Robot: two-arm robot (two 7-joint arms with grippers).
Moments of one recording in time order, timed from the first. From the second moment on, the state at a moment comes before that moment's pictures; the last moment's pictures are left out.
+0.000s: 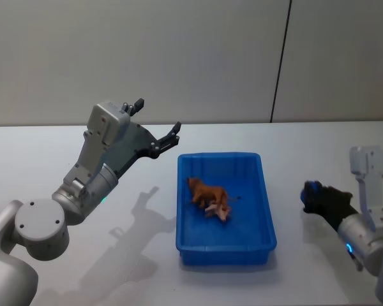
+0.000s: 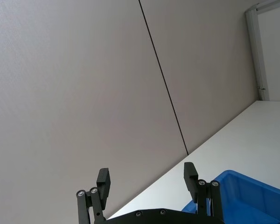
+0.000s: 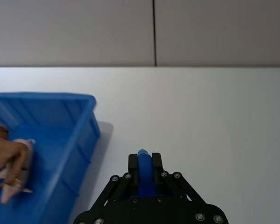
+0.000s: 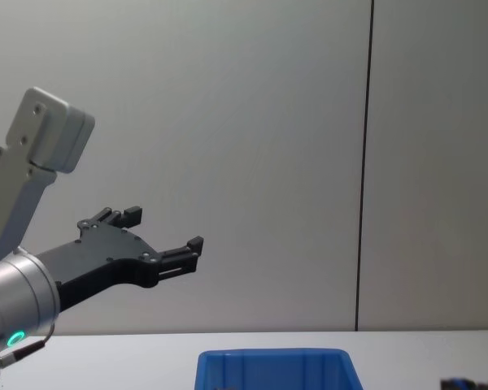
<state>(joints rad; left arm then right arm) -0.32 0.35 0.35 -1.29 -0.16 -0.25 -0.26 0.16 0.16 -0.22 -1.26 0.26 0.16 0.07</state>
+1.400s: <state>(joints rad) -0.32 0.35 0.35 -1.29 -0.16 -0.25 -0.26 0.24 0.09 -0.31 -1.34 0.22 0.05 0.40</state>
